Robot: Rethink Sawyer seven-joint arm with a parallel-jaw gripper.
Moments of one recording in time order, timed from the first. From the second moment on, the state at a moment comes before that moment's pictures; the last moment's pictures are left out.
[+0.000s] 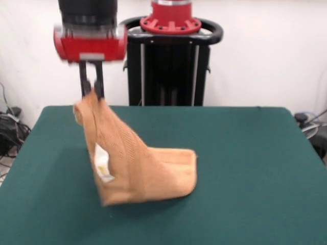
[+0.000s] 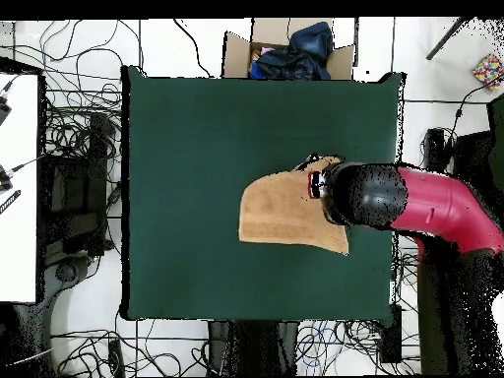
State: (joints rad) arm -0.73 -0.93 0.43 1.66 -0.33 0.82 1.44
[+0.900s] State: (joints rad) arm -0.63 -1.16 0.43 1.58 -0.21 1.04 1.44
